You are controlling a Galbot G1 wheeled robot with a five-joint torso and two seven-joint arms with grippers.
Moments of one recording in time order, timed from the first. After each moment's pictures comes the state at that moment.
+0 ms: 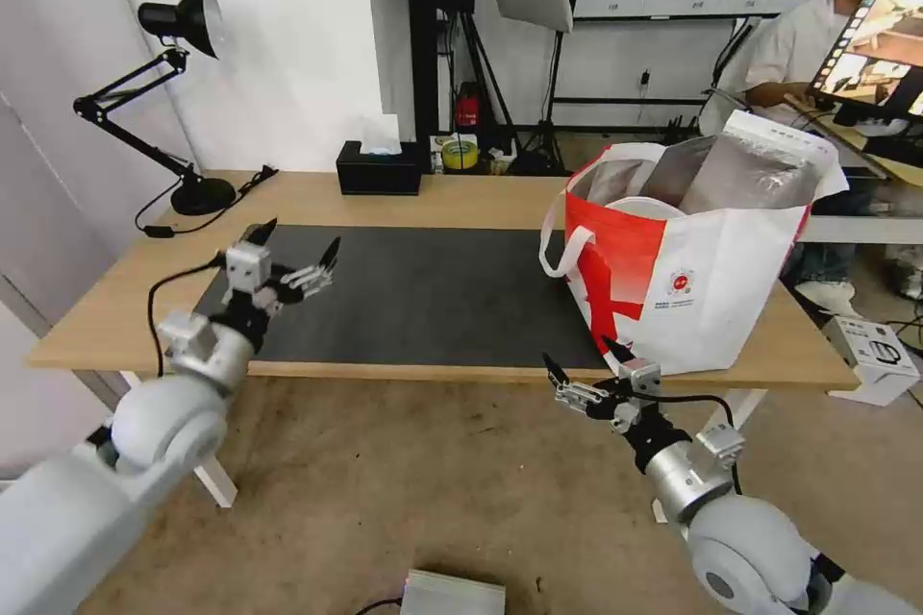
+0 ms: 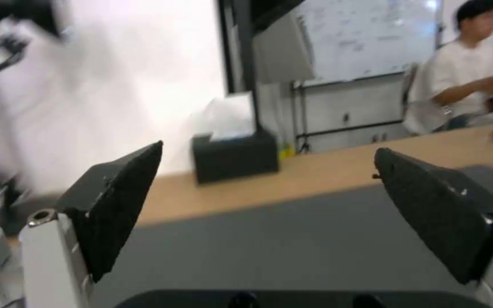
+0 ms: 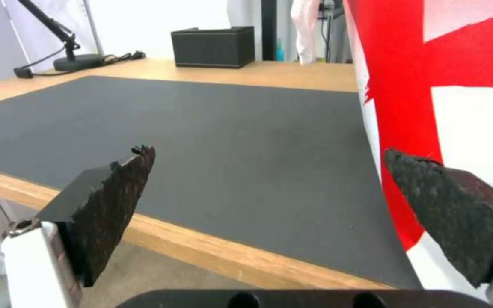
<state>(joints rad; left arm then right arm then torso) 1.20 -0.69 -0.36 -2.01 -0.66 -0.10 -0.23 -1.38 0.74 0.18 2.15 0.66 0.02 0.26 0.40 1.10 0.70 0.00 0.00</state>
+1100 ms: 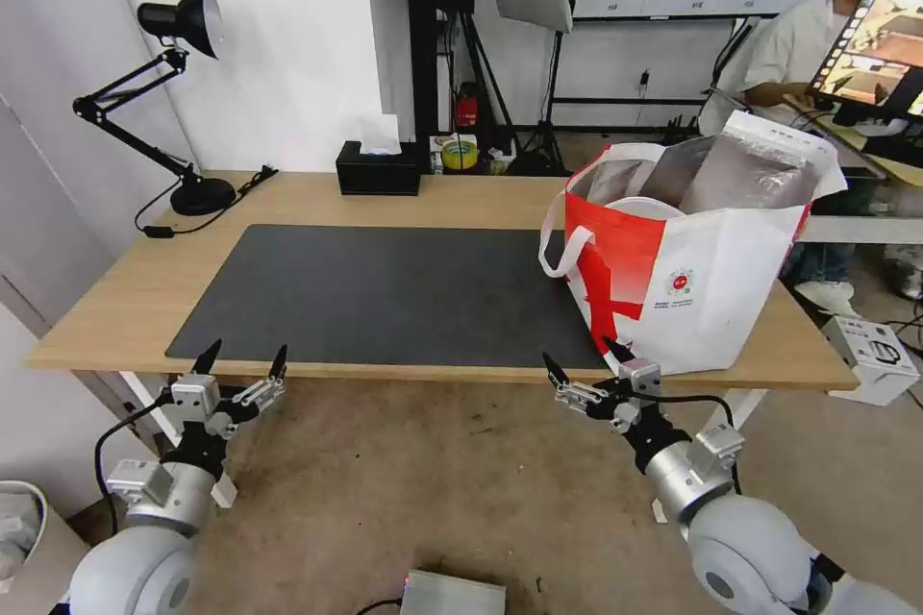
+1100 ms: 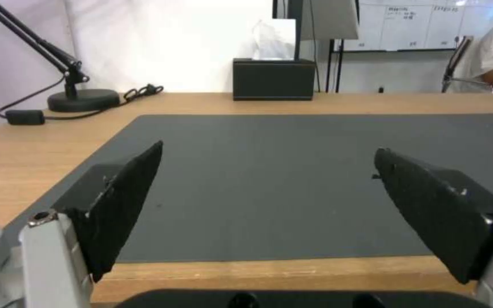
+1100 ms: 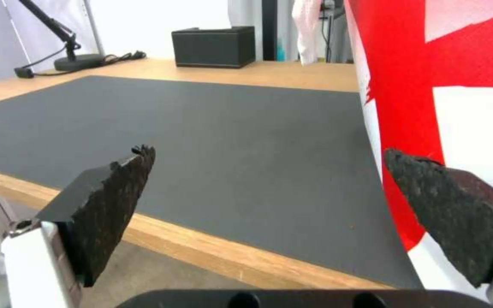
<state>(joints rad) 1.60 -0.92 -0.58 -2.02 -0.57 -0.19 -0.14 -1.38 0.74 0.18 2.15 0.66 0.02 0.26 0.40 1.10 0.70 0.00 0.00</state>
